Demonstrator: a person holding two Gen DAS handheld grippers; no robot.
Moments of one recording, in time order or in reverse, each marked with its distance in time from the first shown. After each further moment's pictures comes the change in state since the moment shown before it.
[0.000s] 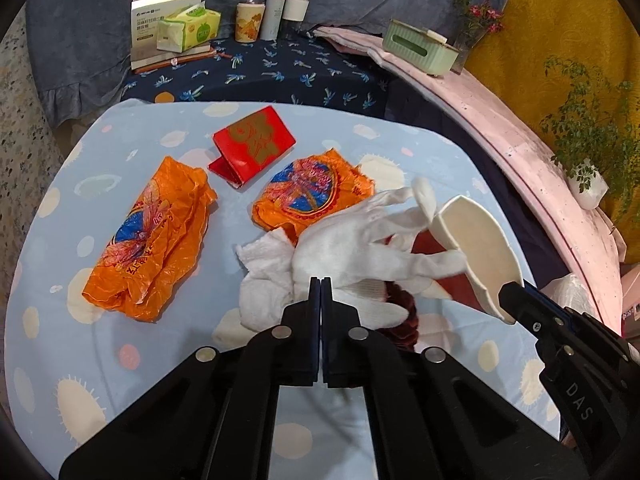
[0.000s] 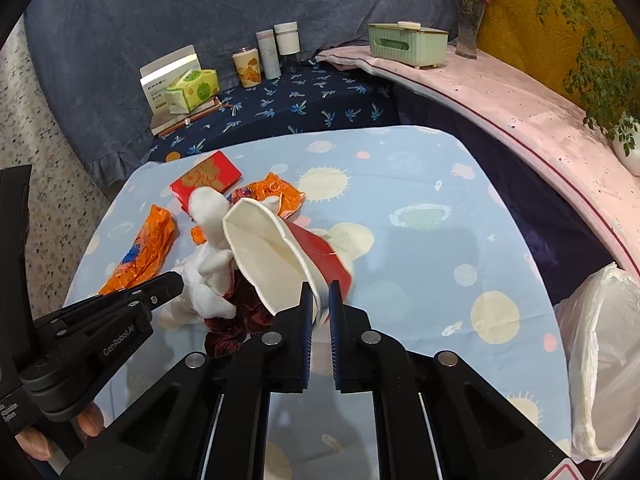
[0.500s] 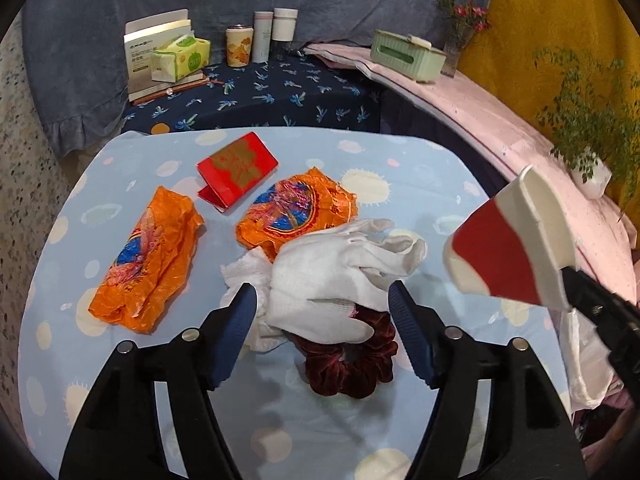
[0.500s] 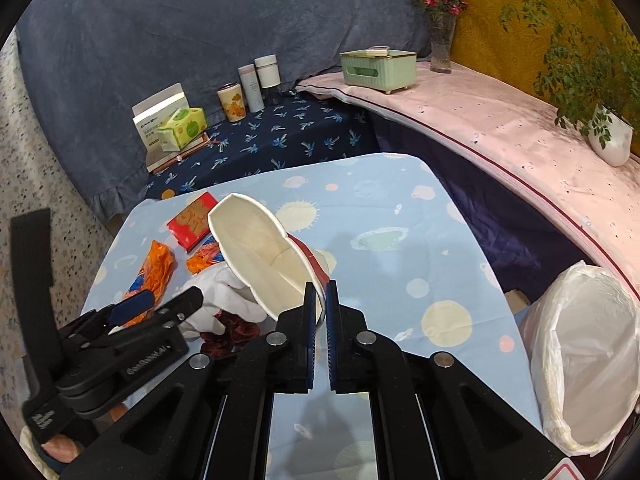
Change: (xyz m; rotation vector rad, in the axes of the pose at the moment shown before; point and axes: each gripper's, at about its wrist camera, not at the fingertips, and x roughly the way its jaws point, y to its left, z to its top) left arm 0.003 -0.032 0.002 0.078 -0.043 0.064; right arm -0.039 -0.034 0.006 0.066 -0.073 -0.014
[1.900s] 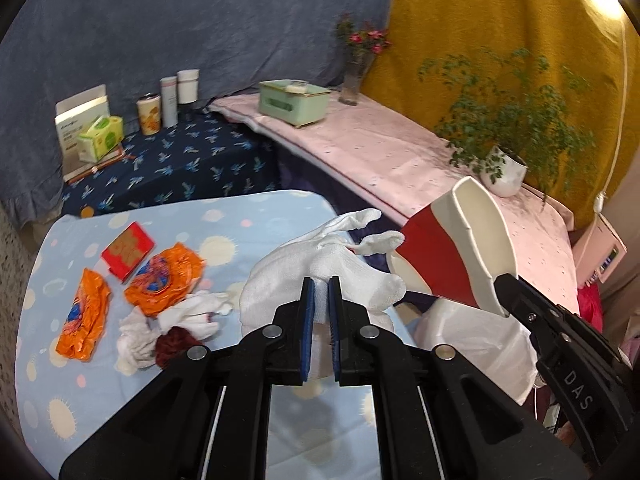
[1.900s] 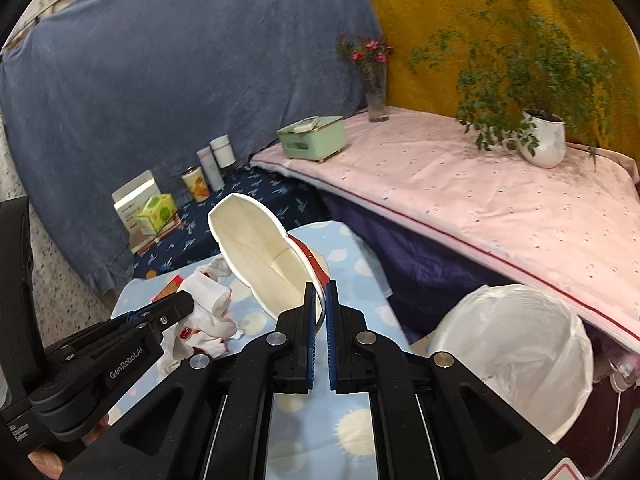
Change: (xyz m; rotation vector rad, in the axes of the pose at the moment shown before) left arm -0.102 -0.159 0.024 0.155 -0.130 -0.198; right arm -0.116 -0.108 0.011 0.163 -0.215 -0.059
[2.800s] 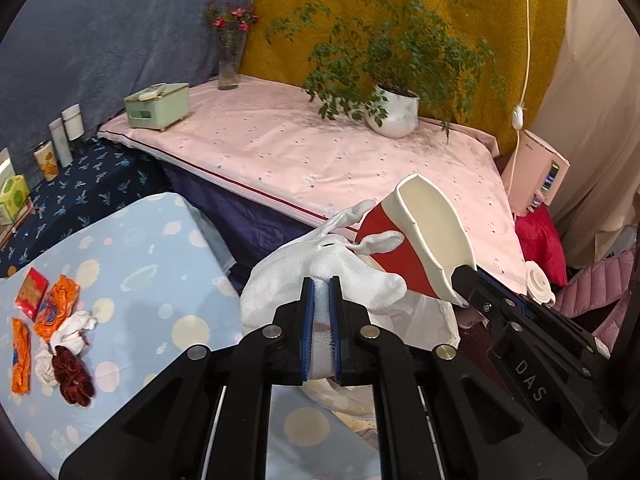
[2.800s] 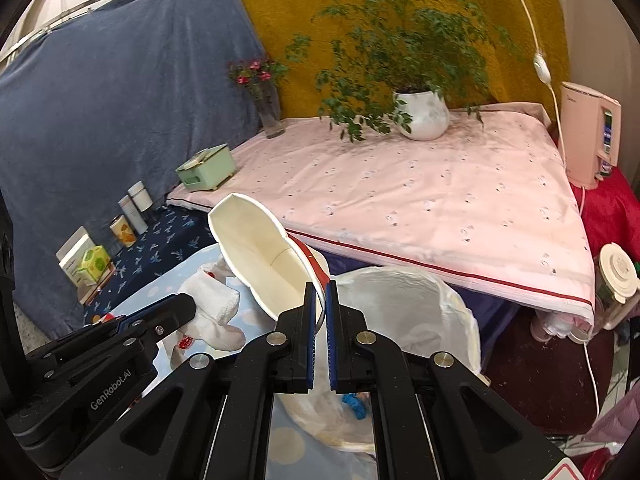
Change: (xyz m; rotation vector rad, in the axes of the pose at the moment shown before) left arm 0.027 -0.178 -0.029 0.250 0.087 -0.202; right arm -0.050 -0.155 -0.022 0.216 -0.037 -0.192
